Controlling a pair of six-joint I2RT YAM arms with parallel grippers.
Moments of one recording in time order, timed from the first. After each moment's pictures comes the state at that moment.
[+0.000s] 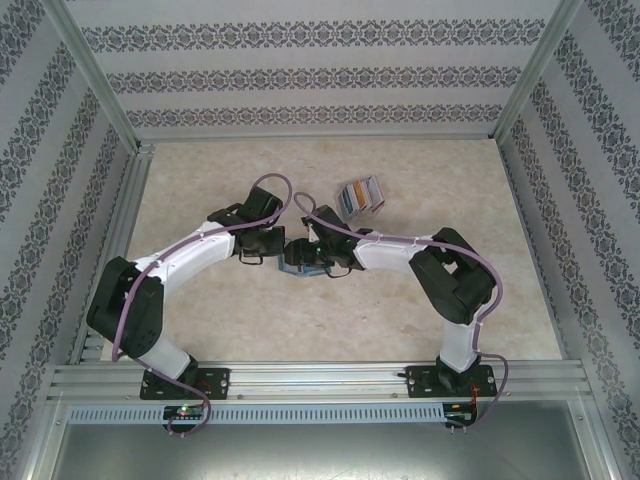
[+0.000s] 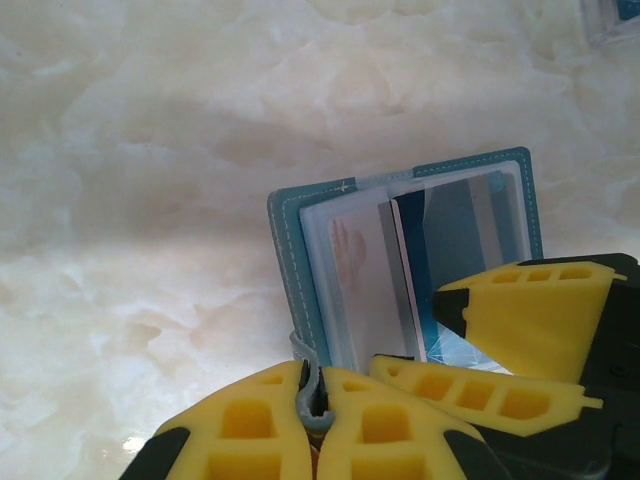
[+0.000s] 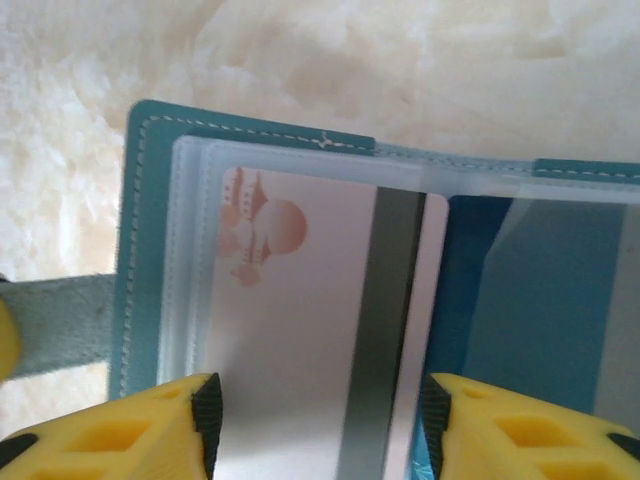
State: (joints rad) left arm -0.49 1.57 1.09 -0.62 0.04 -0.53; right arm 0.74 1.88 1.09 -0.06 -0.30 0.72
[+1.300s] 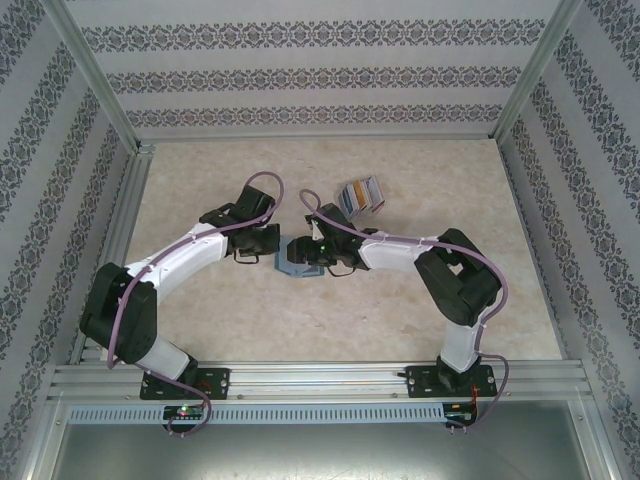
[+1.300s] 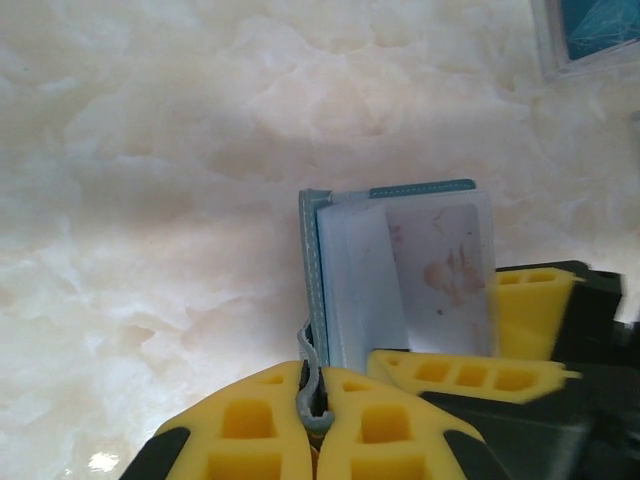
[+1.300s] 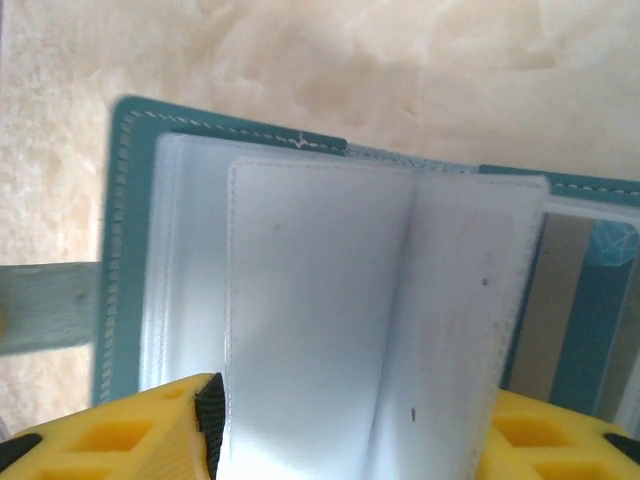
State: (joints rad) left arm -0.45 1.53 1.06 -0.61 0.06 -0.54; right arm 0.72 1.85 1.06 -0.03 -0.33 0.73
